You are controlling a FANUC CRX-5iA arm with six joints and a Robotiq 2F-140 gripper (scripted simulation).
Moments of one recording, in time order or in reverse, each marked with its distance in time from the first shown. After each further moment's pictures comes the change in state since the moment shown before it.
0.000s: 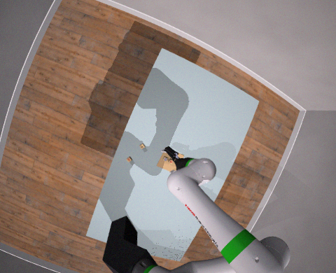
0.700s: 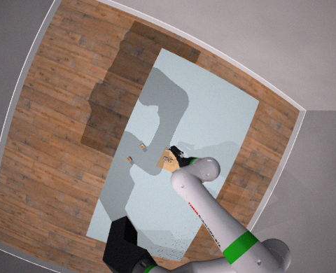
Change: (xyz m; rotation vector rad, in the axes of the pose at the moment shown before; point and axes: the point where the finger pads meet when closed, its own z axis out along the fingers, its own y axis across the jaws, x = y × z) arm -0.014 -0.006 -0.014 0.017 -0.004 0.150
